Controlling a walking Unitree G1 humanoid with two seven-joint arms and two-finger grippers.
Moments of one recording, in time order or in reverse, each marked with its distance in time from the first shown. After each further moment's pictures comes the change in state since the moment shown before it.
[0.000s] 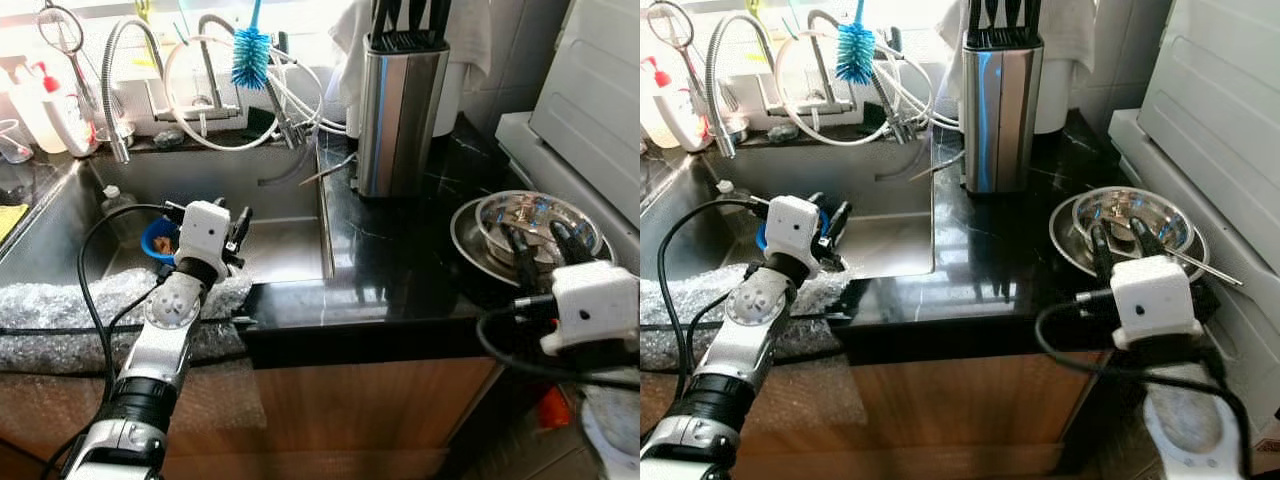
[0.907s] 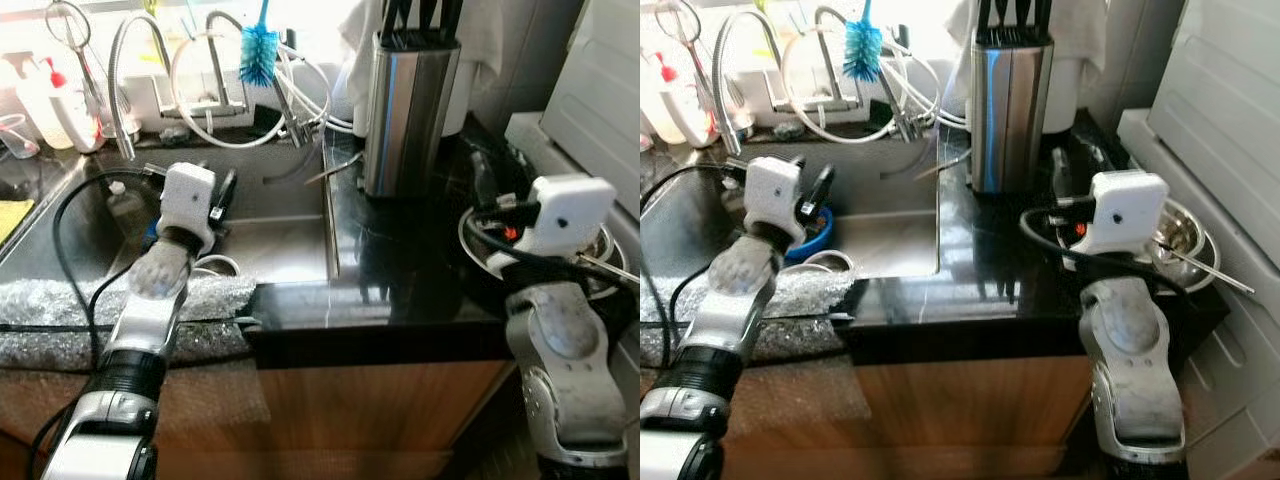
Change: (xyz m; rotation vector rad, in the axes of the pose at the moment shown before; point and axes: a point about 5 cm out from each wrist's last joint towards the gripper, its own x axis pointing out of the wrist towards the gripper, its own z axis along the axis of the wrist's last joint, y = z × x) left arm 0.004 0.025 0.008 0.049 -0.008 0.044; right arm 0.063 0.037 0.038 0.416 -0.120 -0.033
